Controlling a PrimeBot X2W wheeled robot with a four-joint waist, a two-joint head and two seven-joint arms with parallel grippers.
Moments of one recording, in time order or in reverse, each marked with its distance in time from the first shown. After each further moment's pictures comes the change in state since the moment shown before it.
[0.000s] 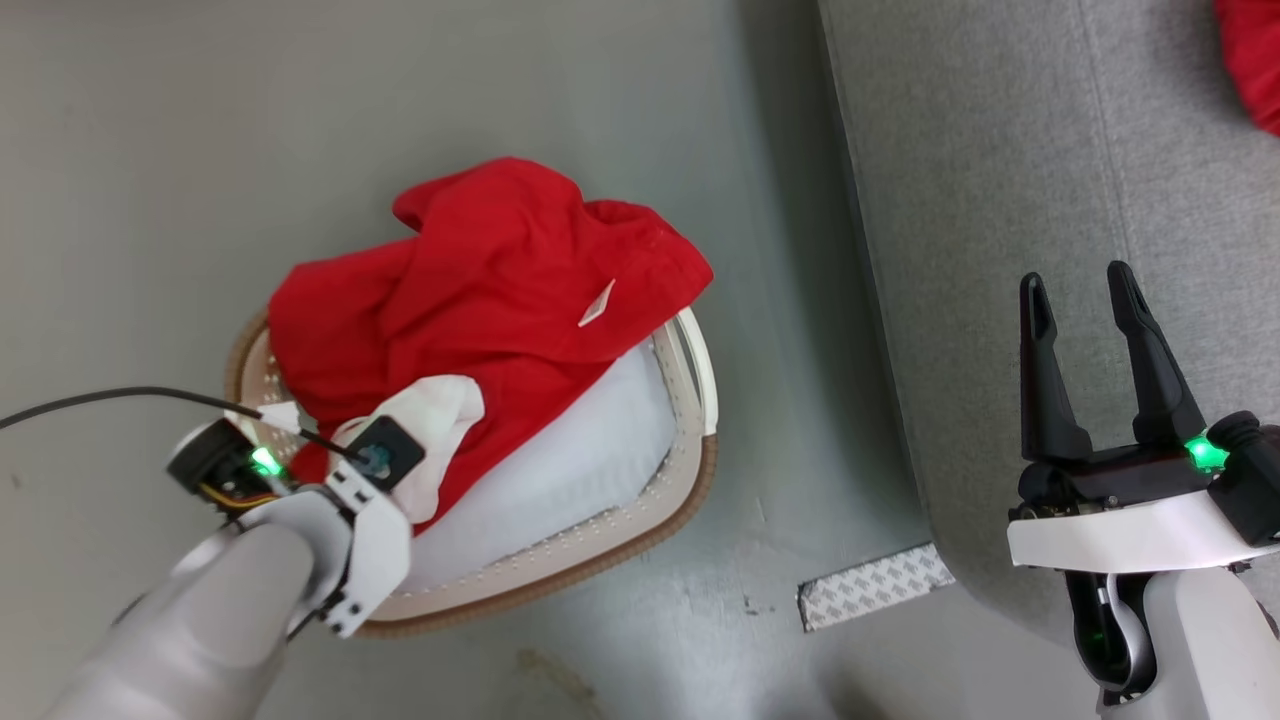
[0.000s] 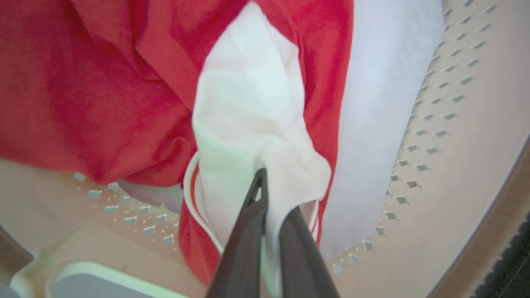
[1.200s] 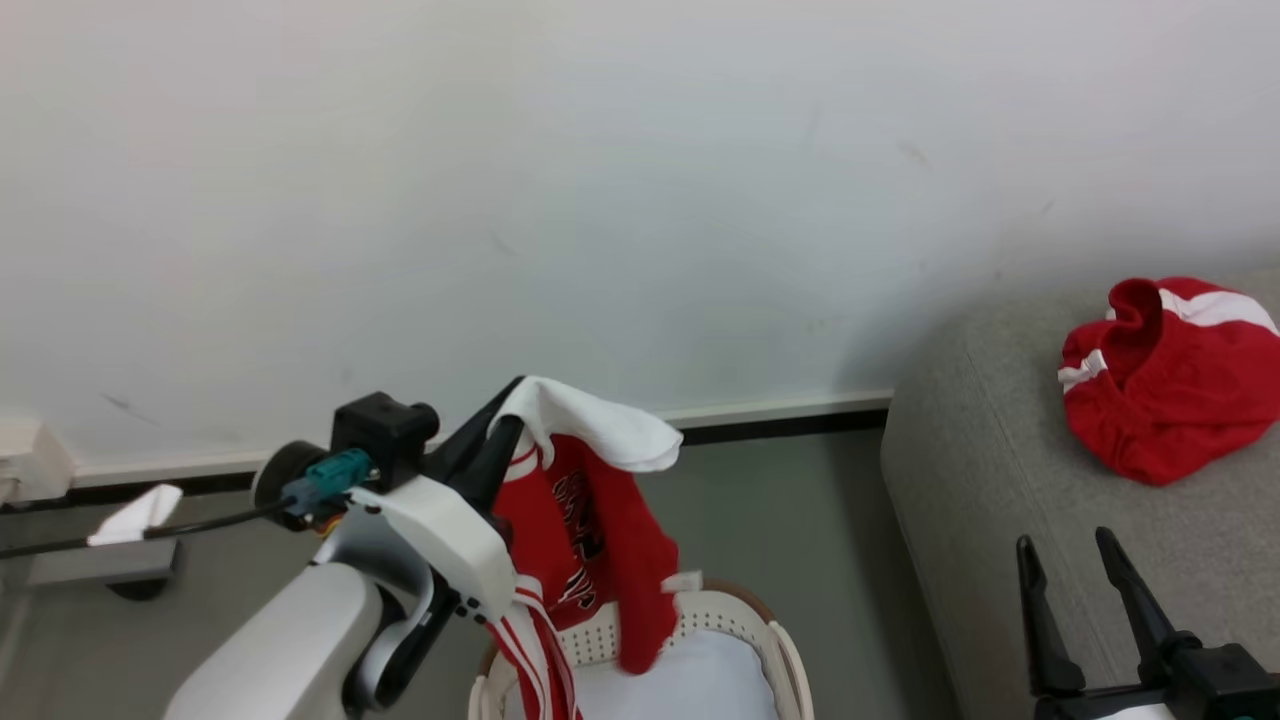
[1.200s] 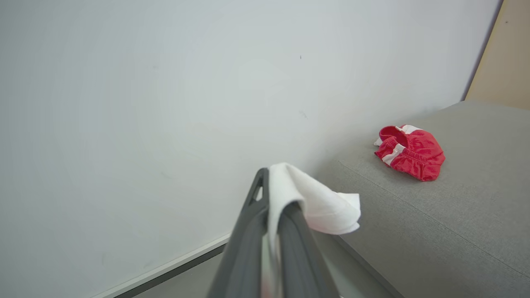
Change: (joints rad) left arm 0.290 0.001 0.278 -0.741 -0.370 0.230 -0.098; right arm 0.324 0.000 -0.080 0.091 -0.146 0.000 0.000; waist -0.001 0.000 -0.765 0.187
